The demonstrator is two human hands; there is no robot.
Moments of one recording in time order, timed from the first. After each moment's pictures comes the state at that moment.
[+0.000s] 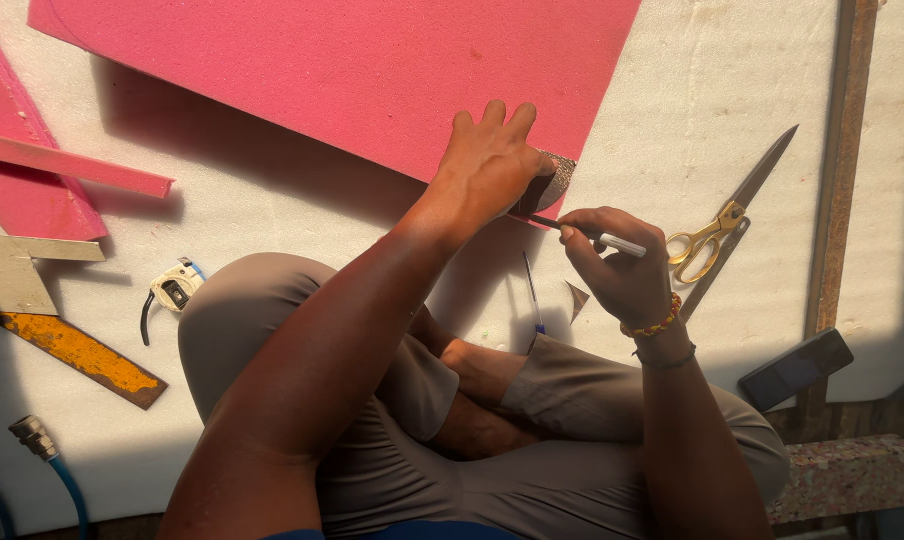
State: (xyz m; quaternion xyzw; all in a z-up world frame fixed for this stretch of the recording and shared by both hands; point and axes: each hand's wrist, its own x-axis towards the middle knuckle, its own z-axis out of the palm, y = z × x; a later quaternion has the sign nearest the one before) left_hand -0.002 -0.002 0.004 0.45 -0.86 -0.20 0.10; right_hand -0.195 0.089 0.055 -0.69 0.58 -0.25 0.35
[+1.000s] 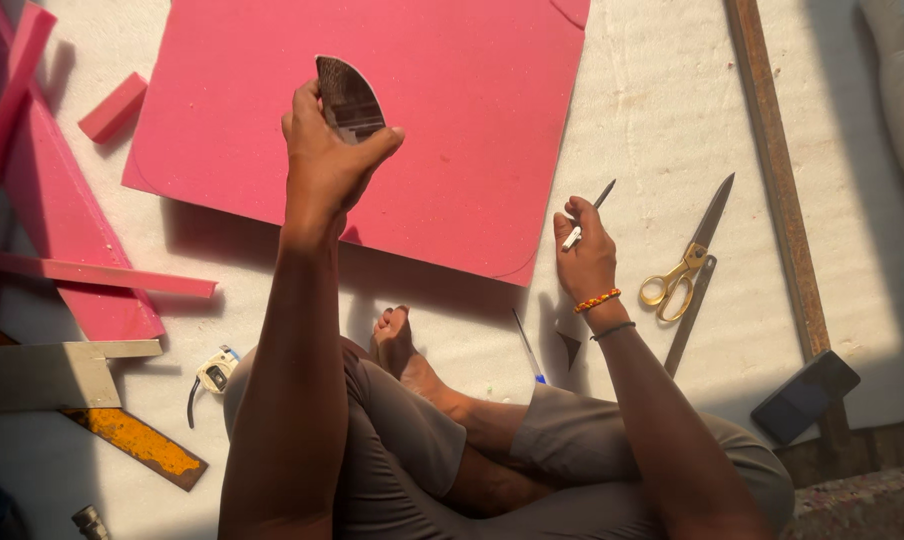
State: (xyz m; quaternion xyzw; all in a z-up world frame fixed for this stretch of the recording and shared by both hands) left_hand 0.110 -0.070 0.072 0.62 -0.50 -0.44 0.43; right_hand -0.214 0.037 -0.047 -0.62 0.71 -0.31 0.16
